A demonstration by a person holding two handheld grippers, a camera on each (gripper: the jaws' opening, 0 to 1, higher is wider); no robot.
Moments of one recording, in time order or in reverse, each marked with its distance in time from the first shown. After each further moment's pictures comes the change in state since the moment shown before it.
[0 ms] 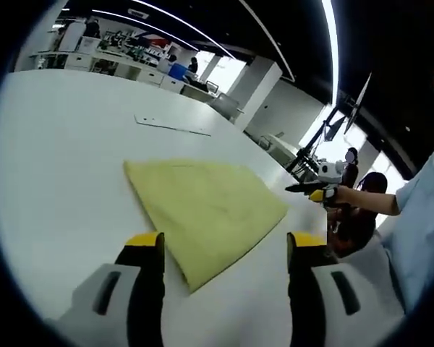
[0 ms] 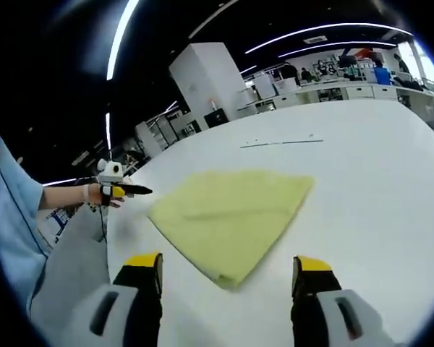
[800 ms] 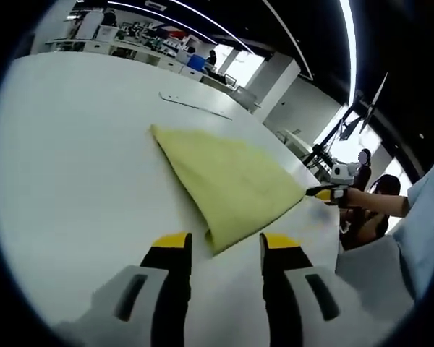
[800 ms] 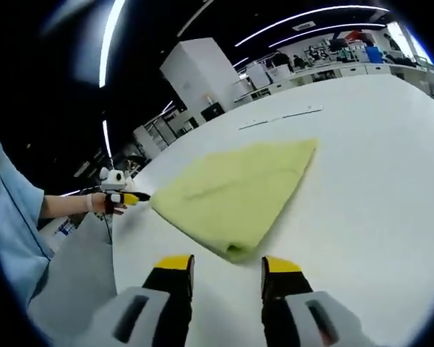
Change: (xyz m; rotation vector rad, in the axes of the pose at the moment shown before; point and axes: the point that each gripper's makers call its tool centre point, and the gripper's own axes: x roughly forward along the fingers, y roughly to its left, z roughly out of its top) left arm -0.008 0.029 -0.042 -0.067 0.029 0.094; right arm 0.017 0.002 -0.035 0.117 0.004 0.028
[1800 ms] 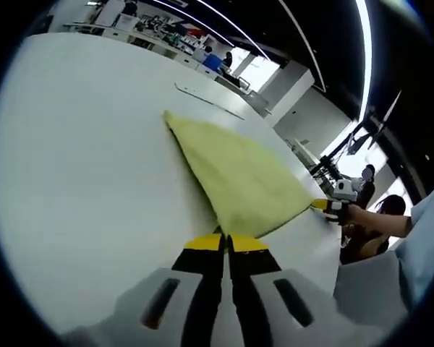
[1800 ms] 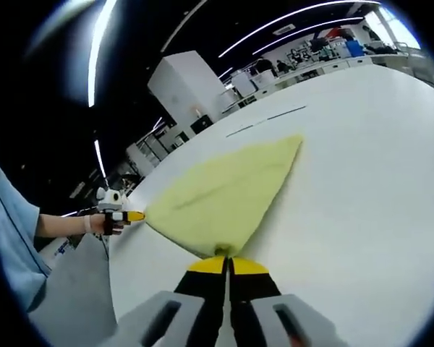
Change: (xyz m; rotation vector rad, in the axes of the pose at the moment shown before) left arm 0.011 0.009 -0.007 -0.096 -0.020 0.027; right arm 0.004 -0.008 -0.001 0.060 -0.073 -0.019
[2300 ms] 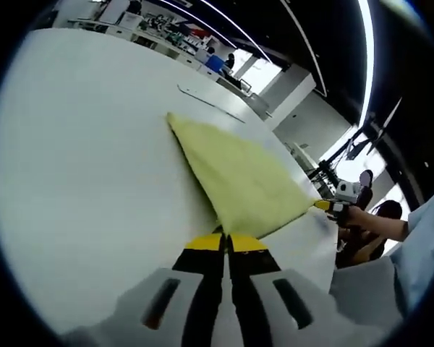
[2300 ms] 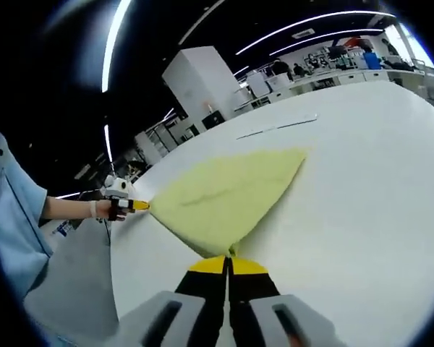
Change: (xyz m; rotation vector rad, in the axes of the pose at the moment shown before) left arm -0.005 -0.001 0.003 -0.038 -0.009 -0.010; right arm -0.020 0.002 0.008 -0.110 0.044 0.028
